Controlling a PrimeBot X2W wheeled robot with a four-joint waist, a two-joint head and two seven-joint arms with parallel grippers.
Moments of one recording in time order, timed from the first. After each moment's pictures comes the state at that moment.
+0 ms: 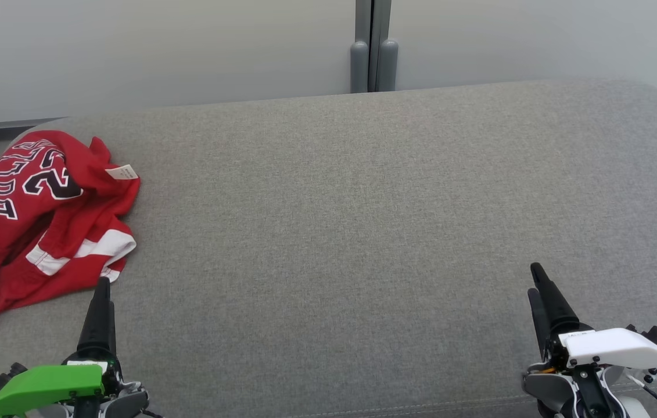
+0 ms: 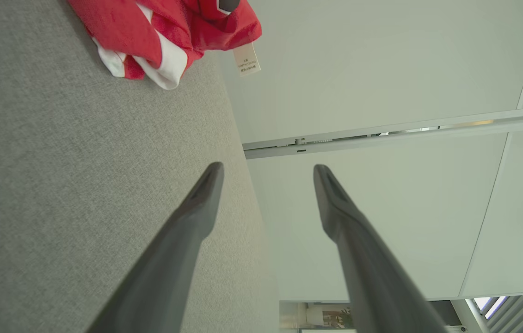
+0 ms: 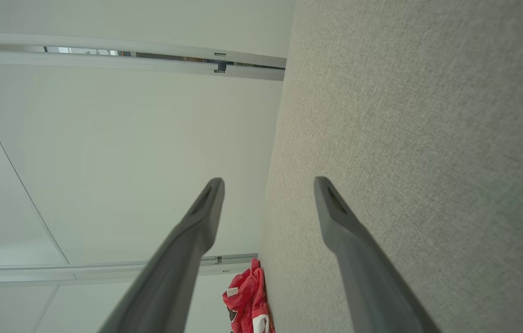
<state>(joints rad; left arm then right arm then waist) -0.05 0.04 0.13 0.24 -1.48 -0.13 0.08 -0.05 -0.04 0.01 0.23 1.51 0.13 -0.01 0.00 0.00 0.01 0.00</state>
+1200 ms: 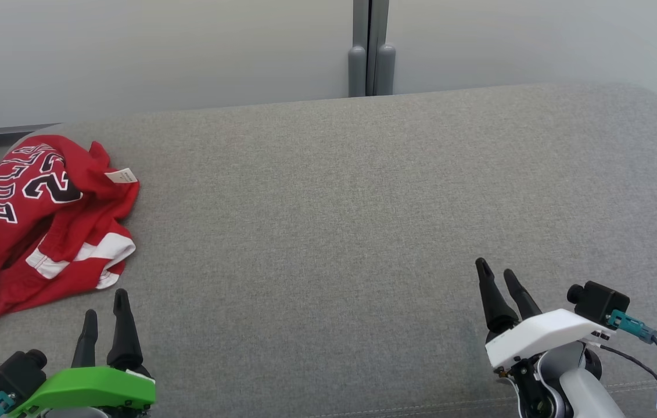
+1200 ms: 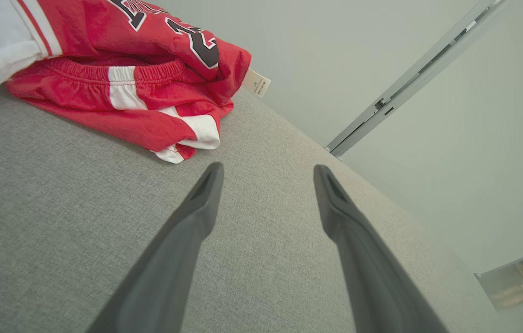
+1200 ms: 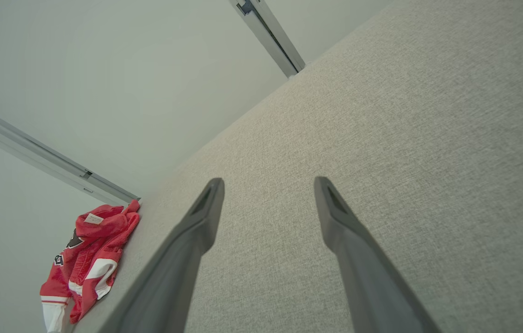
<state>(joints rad) 0.00 0.04 0.08 0.18 -0.74 -0.03 -0.07 -0.15 -0.04 0.14 0.37 0.77 0.13 -0.12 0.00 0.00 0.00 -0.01</state>
